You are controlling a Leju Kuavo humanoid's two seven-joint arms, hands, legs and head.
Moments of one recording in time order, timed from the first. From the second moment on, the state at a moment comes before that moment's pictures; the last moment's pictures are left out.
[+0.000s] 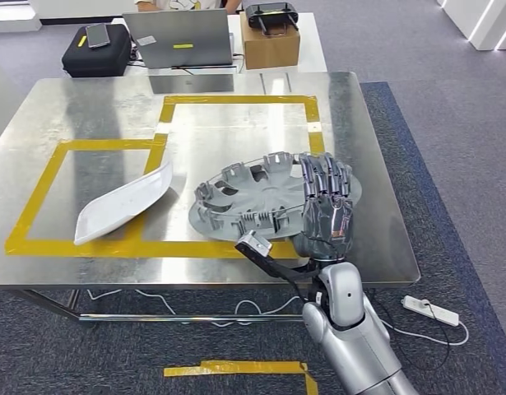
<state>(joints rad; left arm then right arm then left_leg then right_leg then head) -0.05 0.10 -1.12 -0.10 1.26 0.07 -0.59 -0.32 0.11 0.49 -1.24 1.41 -0.56 0.10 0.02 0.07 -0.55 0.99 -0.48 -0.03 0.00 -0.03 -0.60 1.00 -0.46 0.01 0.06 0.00</state>
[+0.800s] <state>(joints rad) -0.05 0.10 -1.12 -0.10 1.26 0.07 -0.59 -0.32 0.11 0.49 -1.24 1.41 -0.56 0.10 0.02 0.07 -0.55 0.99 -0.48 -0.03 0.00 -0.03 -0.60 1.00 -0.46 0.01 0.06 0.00</state>
